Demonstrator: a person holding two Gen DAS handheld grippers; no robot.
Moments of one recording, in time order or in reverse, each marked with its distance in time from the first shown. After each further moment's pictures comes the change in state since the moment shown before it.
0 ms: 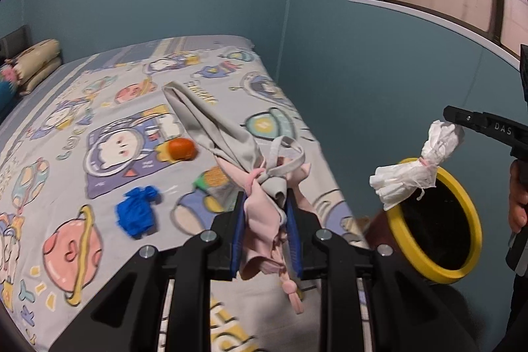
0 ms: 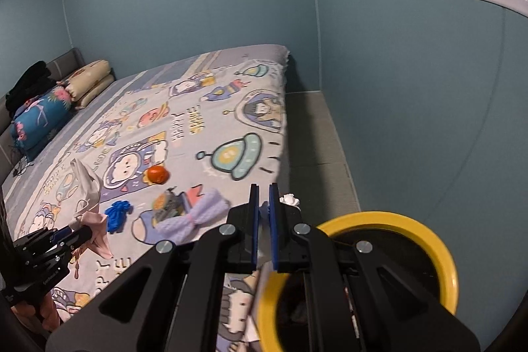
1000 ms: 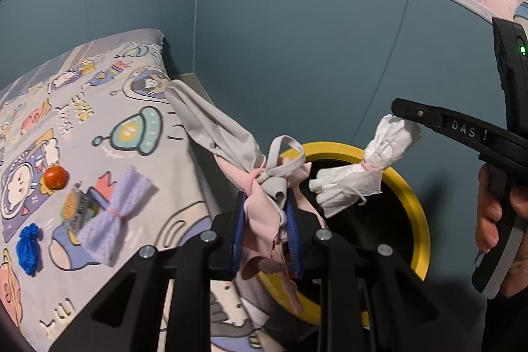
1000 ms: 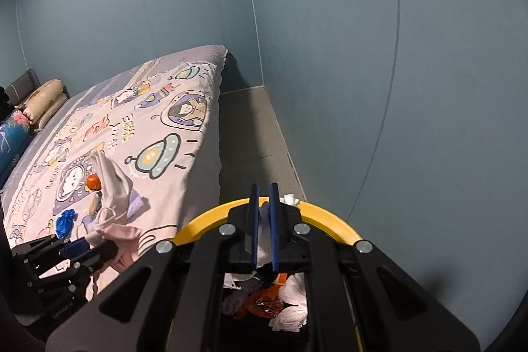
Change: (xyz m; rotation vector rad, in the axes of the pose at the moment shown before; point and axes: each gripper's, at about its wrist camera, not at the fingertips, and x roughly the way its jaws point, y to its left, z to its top) left arm 0.071 -0.169 0.016 0.159 0.095 -0.252; right arm -0.015 -0.113 -0.023 0.115 0.010 -0.174
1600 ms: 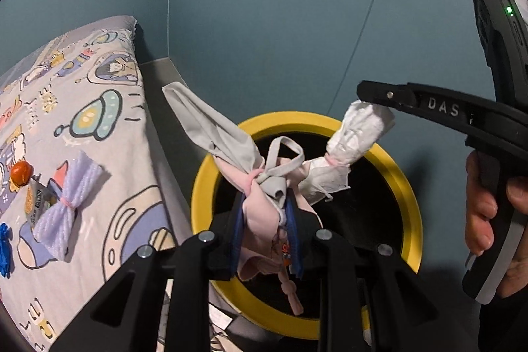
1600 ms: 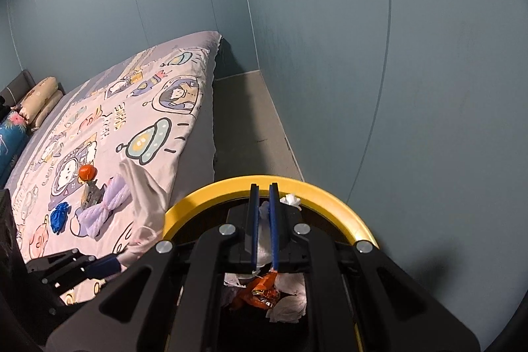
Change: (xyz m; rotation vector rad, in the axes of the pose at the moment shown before) left arm 0.043 -0.032 -0.015 0.040 0.082 -0.078; right arm 0.023 -0.014 -0.016 0.036 0.066 0.006
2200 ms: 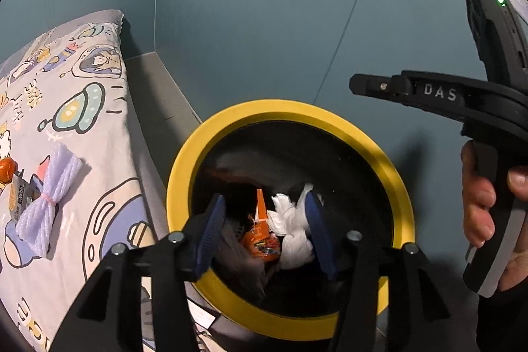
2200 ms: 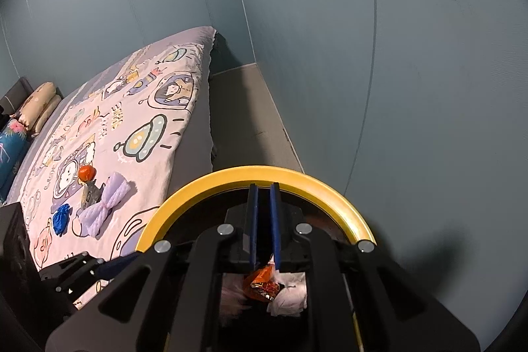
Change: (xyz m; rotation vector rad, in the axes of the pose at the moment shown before) left arm 0.008 -0.005 -0.006 0.008 0.017 -0.054; right arm 0.001 -0.011 -0.002 0.040 0.034 -0.002
